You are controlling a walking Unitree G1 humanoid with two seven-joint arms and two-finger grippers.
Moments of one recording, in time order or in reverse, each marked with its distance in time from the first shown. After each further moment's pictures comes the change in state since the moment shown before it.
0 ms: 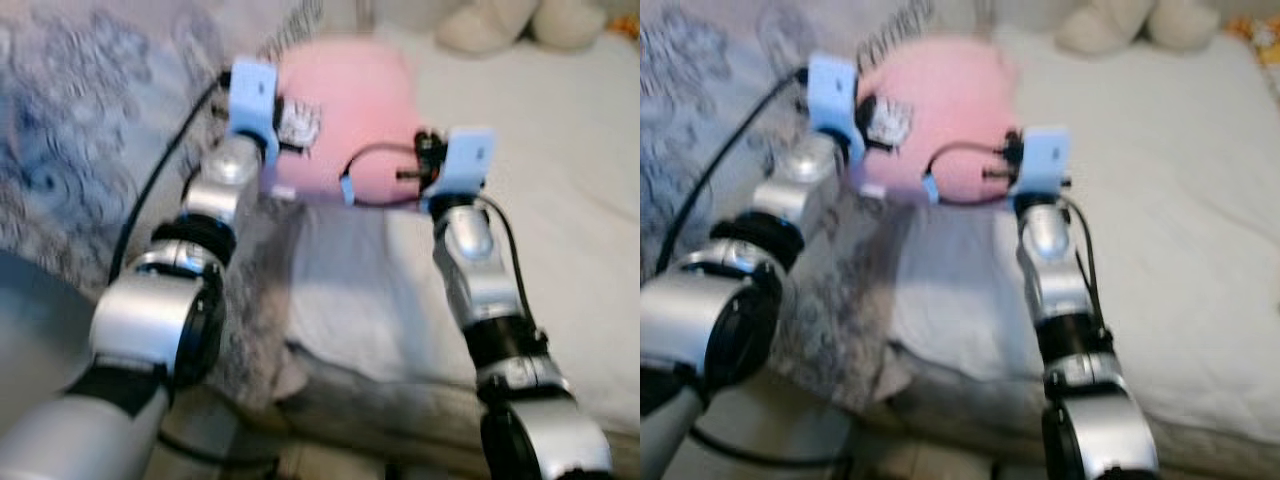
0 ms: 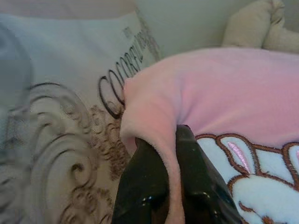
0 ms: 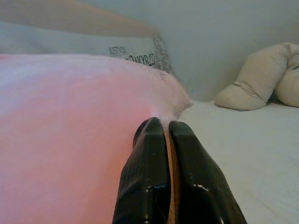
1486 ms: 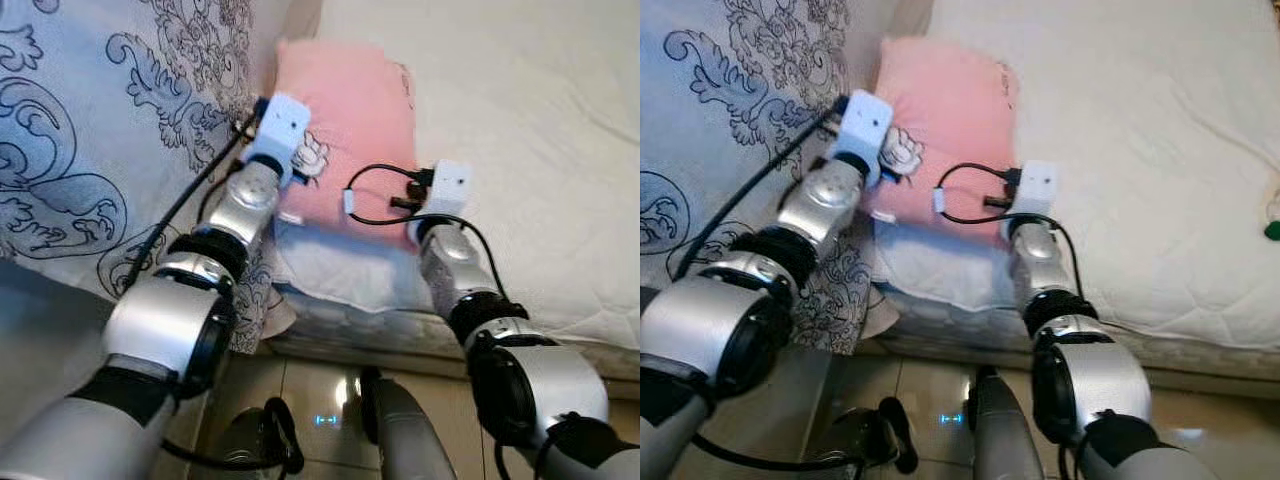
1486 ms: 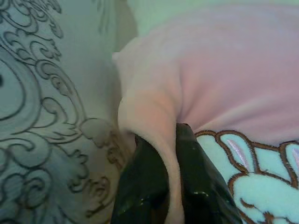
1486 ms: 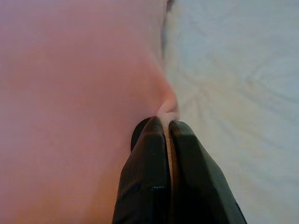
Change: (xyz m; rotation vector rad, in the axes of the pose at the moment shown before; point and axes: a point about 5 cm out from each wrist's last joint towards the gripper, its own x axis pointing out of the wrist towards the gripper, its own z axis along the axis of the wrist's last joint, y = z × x) left arm -0.006 -0.013 -0.025 0.291 0.031 0.016; right arm 0.003 0.003 -0.060 0.170 0.358 -0.111
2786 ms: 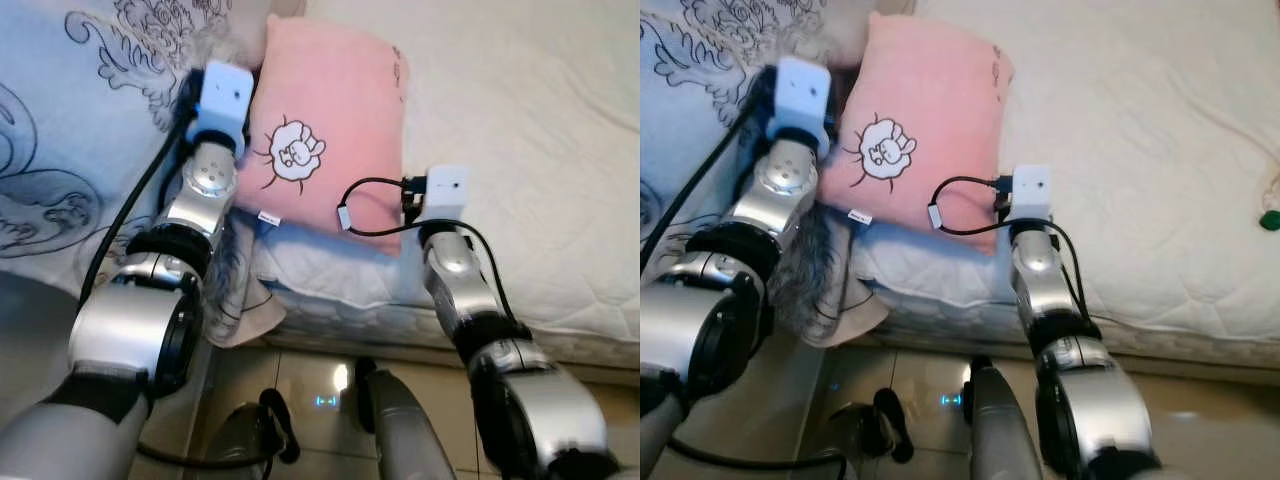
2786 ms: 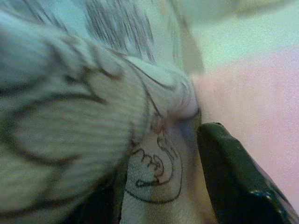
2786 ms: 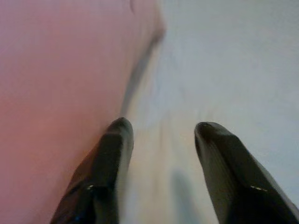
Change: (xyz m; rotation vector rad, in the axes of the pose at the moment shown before) left arm -0.011 0.057 0.012 -0.019 -0.204 0.301; right arm -0.019 -0.004 0.006 -0.254 -0.226 0.008
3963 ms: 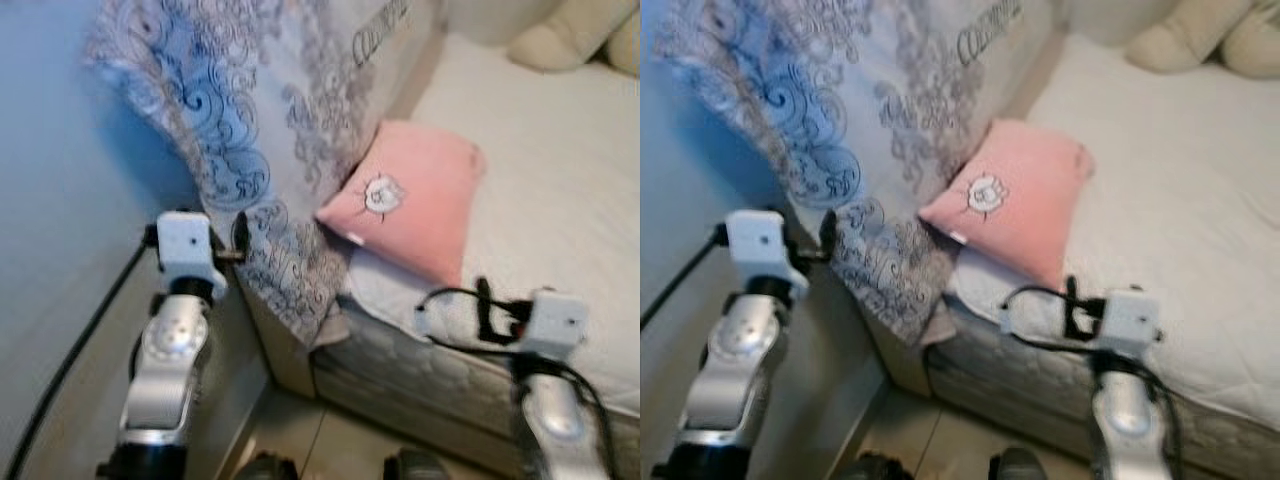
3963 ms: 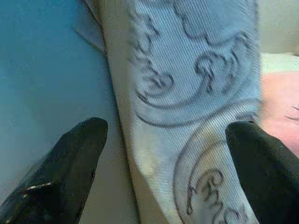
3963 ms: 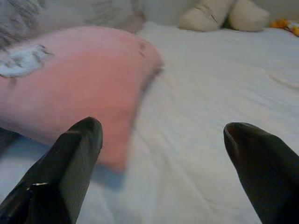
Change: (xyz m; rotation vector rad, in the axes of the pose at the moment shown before) left arm -0.158 -0.010 -0.060 -0.325 0.299 -0.098; right arm -0.157 -0.080 -0.039 0.020 0.215 -0.222
